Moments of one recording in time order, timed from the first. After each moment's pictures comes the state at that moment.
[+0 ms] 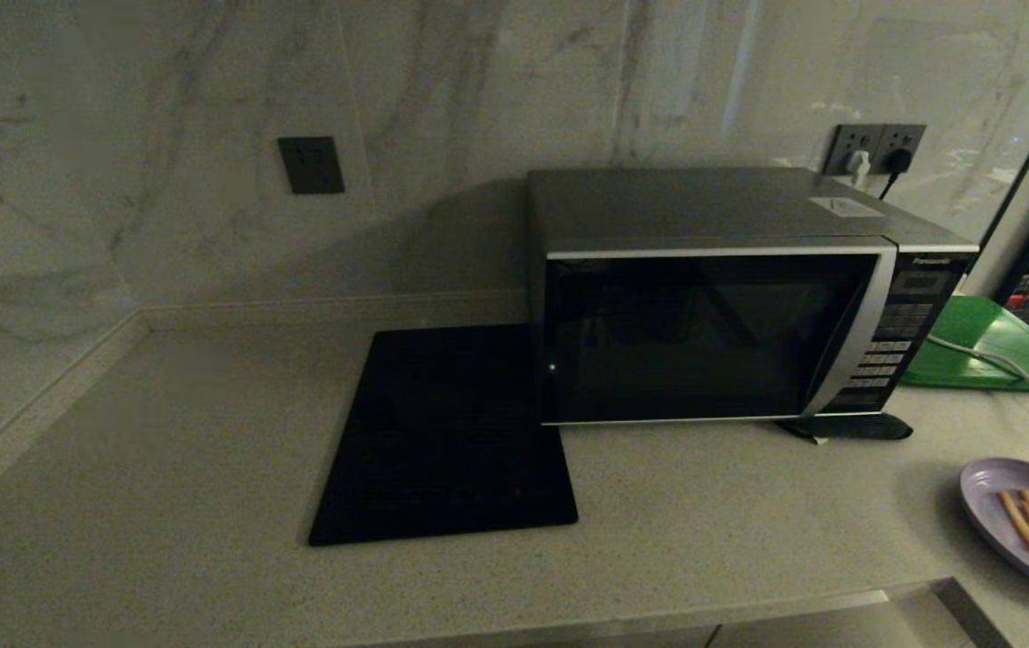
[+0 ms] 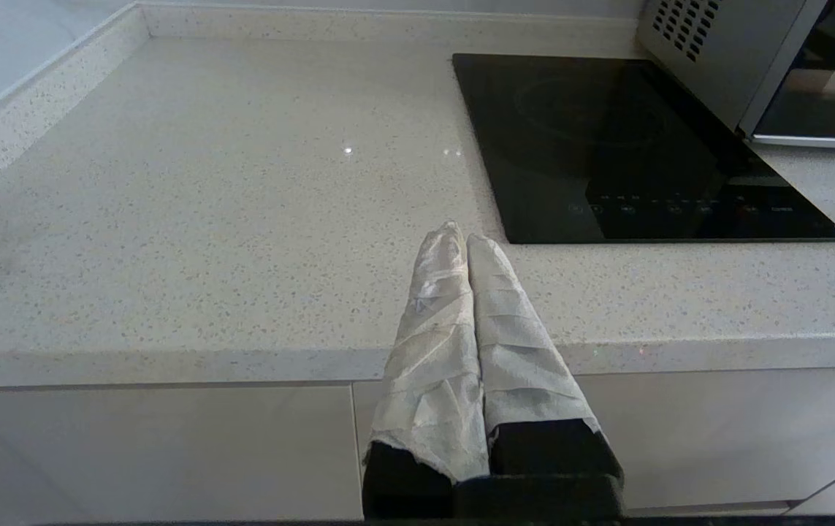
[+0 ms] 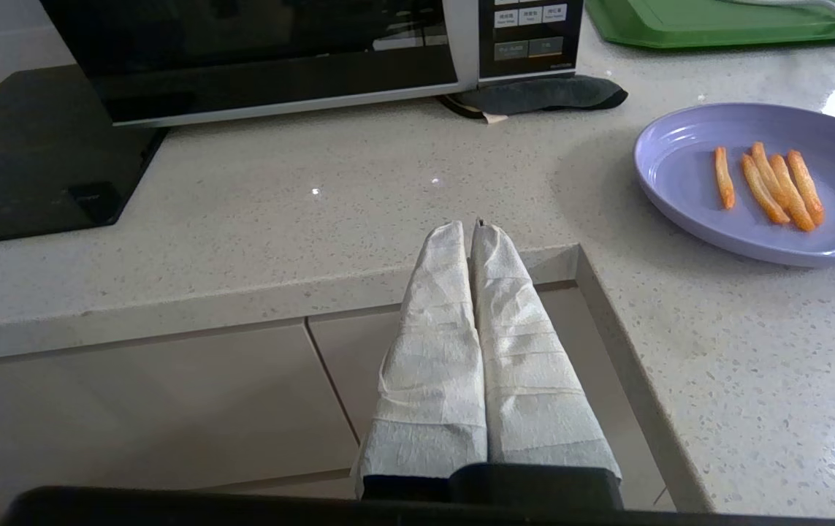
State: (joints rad) left arm 0.00 0.00 0.00 -0.01 0.03 -0.07; right arm 0.00 0.00 0.00 0.00 -0.04 0.14
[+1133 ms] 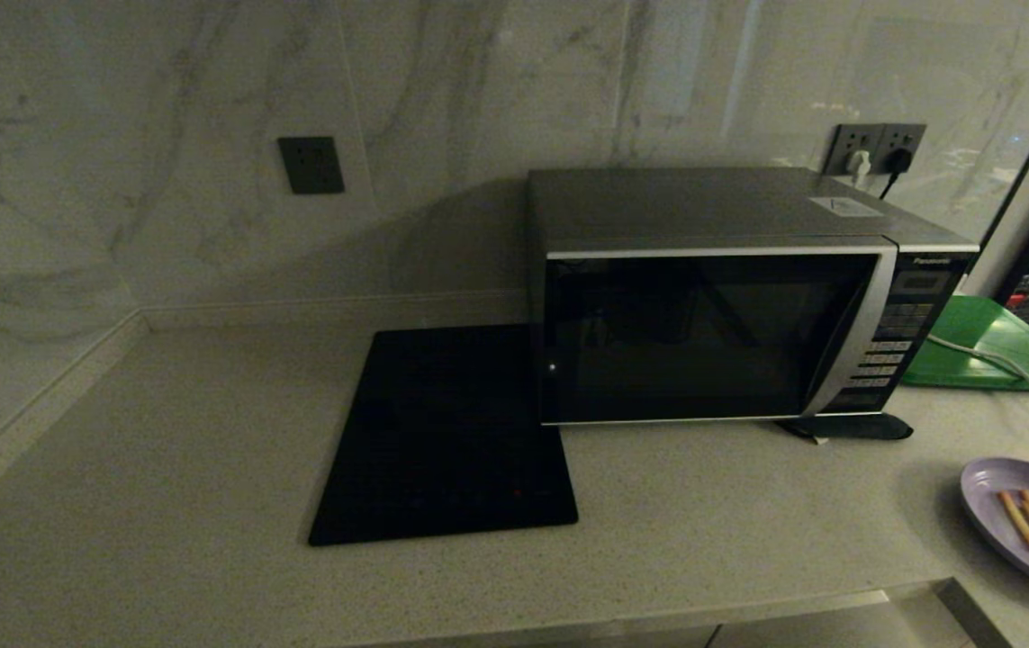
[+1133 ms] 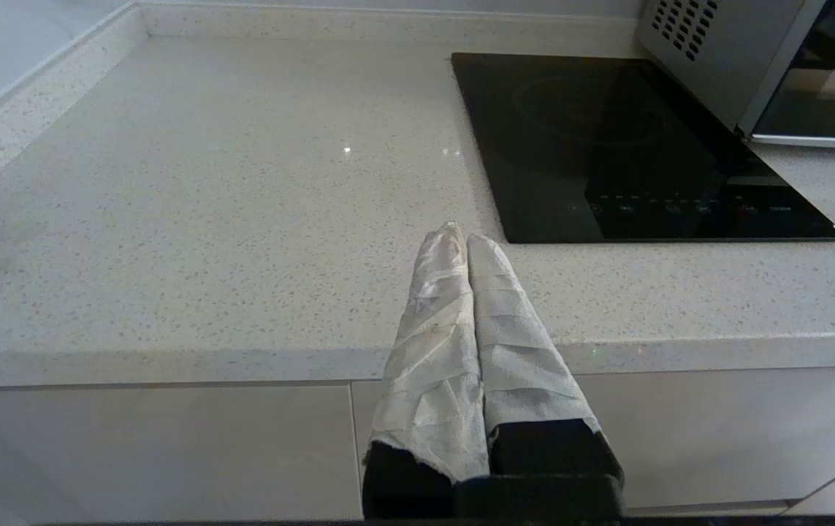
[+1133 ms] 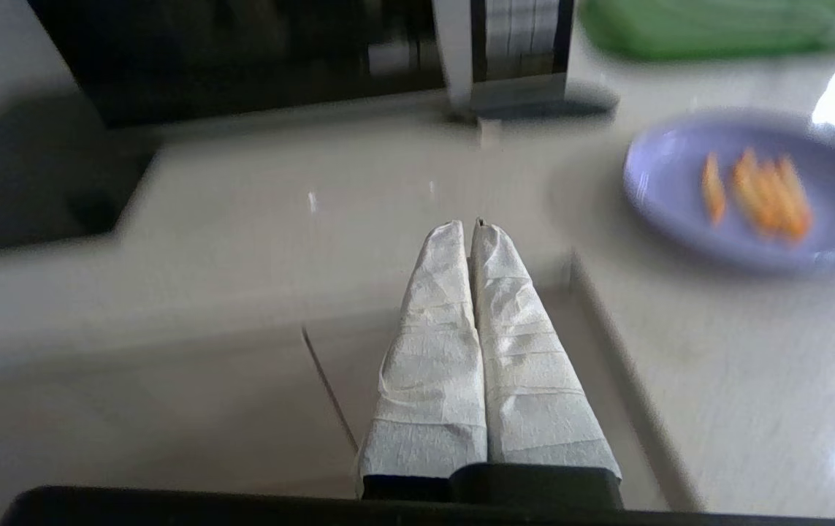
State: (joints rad) left arm 0.00 0.00 0.00 -0.01 0.03 -0.07; right arm 0.00 0.00 -0.05 0.01 -0.06 0.15
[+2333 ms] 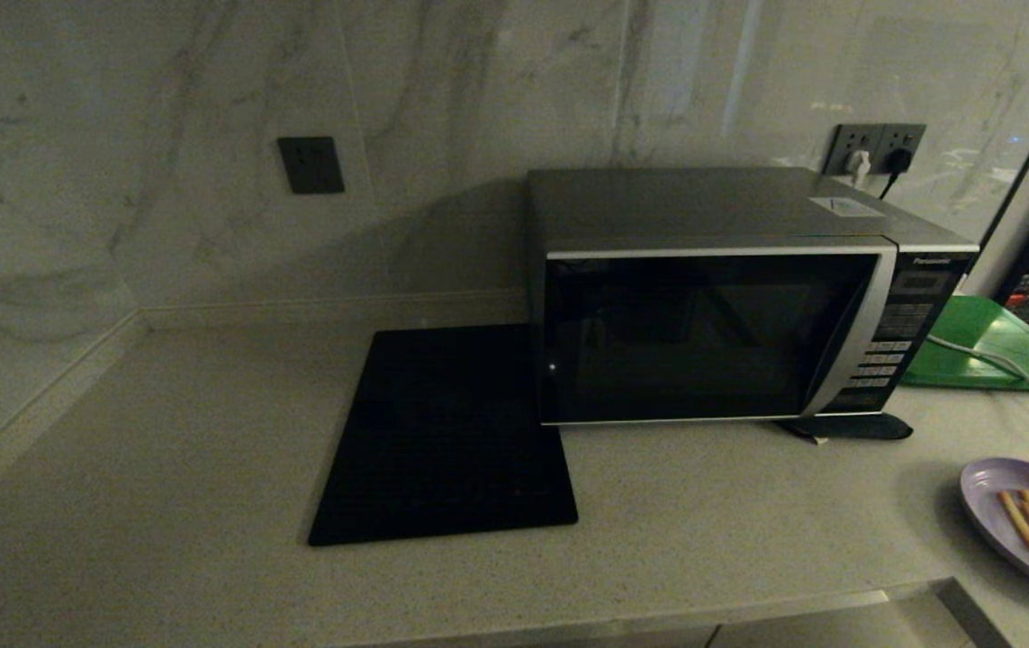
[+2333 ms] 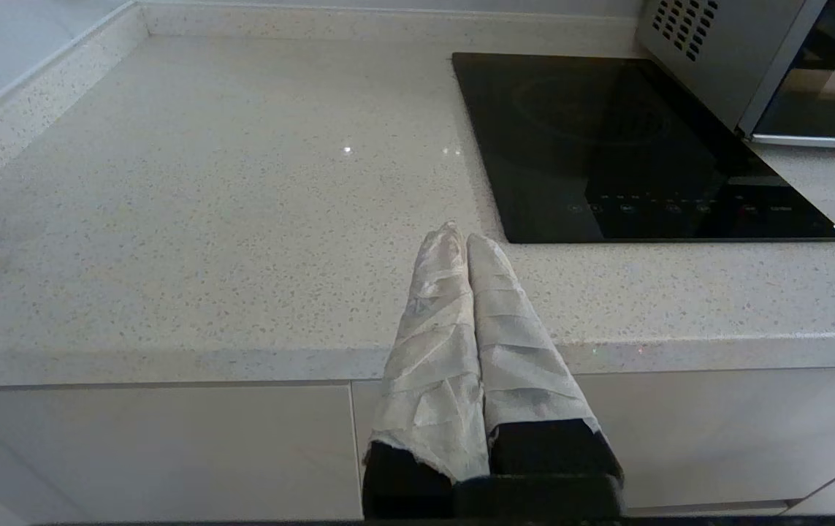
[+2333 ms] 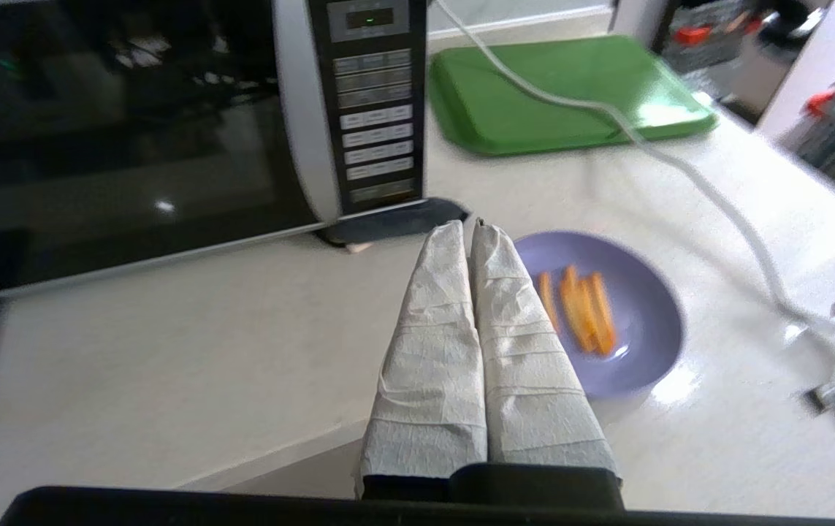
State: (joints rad) left arm 0.00 0.00 0.00 -0.01 0.03 -0.07; right arm 0.00 0.68 -0.57 -0.03 -0.33 0.06
